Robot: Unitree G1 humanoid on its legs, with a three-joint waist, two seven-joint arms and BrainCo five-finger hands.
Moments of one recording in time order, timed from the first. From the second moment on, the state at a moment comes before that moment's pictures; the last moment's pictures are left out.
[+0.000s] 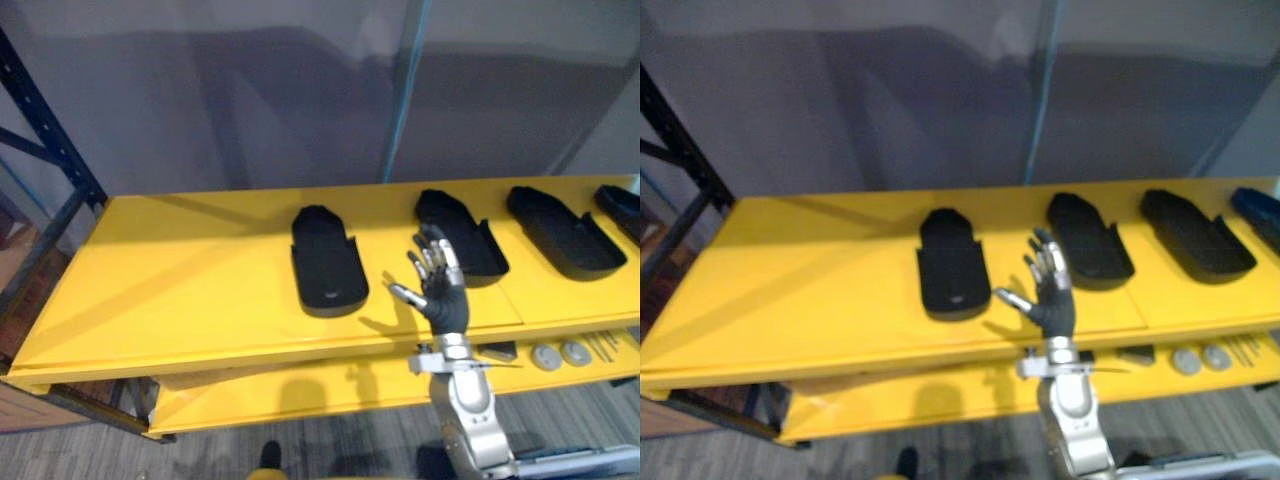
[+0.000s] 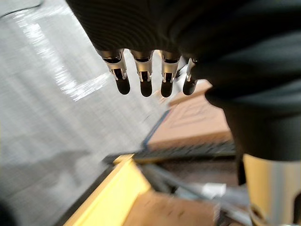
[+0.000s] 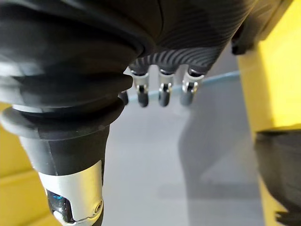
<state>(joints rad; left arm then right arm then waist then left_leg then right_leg) 0.39 0.00 0.48 0.75 -0.39 -0.28 0.28 0.12 -0.12 0.23 -0.18 0.22 -0.33 -0.08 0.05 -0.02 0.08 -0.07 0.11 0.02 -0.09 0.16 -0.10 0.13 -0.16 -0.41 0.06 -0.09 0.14</state>
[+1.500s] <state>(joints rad) 0.28 0.12 0.21 1.00 -0.39 -0.20 0.18 0.11 -0.09 0.34 -0.27 0.27 -0.41 -0.01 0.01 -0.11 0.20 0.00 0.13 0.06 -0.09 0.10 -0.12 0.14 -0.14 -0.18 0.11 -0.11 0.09</state>
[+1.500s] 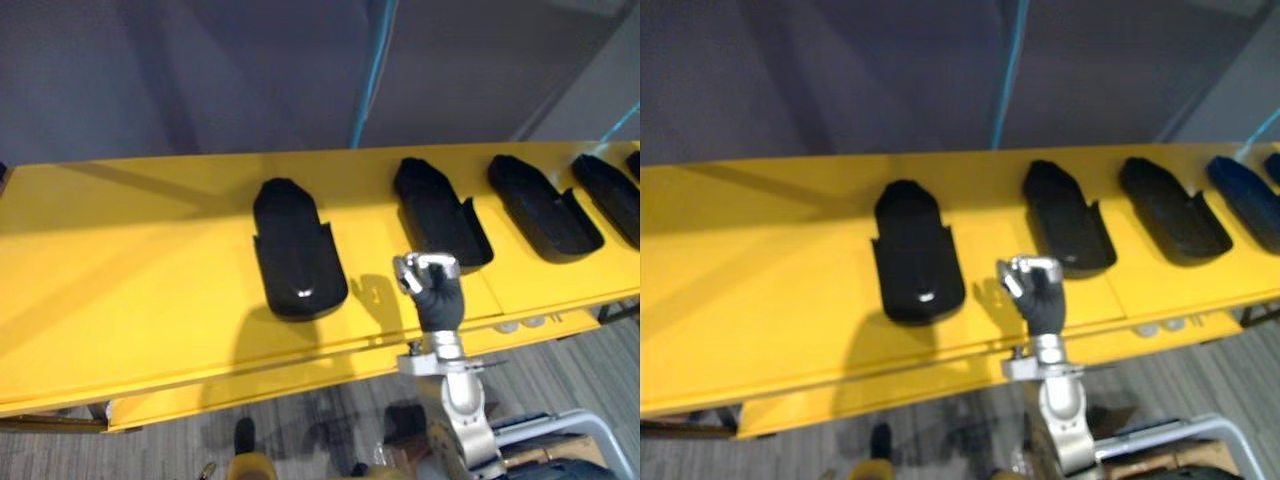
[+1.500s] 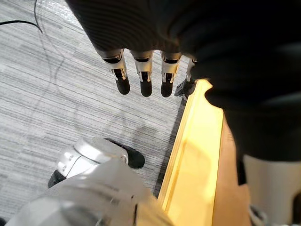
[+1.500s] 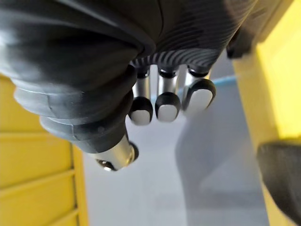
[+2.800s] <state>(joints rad) 0.22 0.15 0.11 1.04 -0.34 -0.13 0.19 0.07 -0.11 0.66 0.04 0.39 -0.14 0.25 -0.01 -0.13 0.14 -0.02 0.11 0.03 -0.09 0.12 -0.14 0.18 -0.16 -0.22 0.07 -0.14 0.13</state>
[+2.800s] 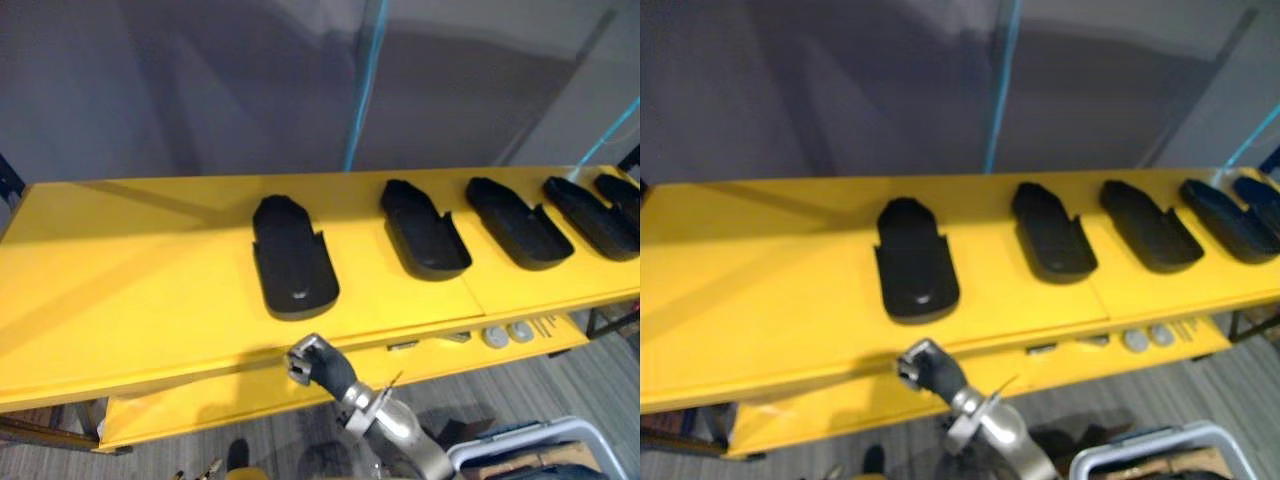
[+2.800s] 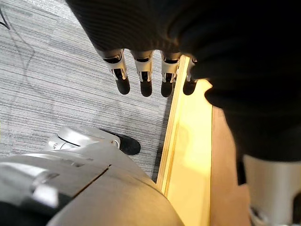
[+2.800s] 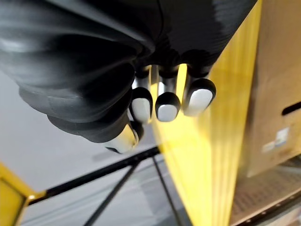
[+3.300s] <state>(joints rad) 0.22 0.15 0.11 1.04 -0.33 -0.13 0.19 -0.03 -0.07 0.66 0.19 0.37 -0.18 0.18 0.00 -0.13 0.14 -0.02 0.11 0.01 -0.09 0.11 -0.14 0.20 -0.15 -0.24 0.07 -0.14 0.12</state>
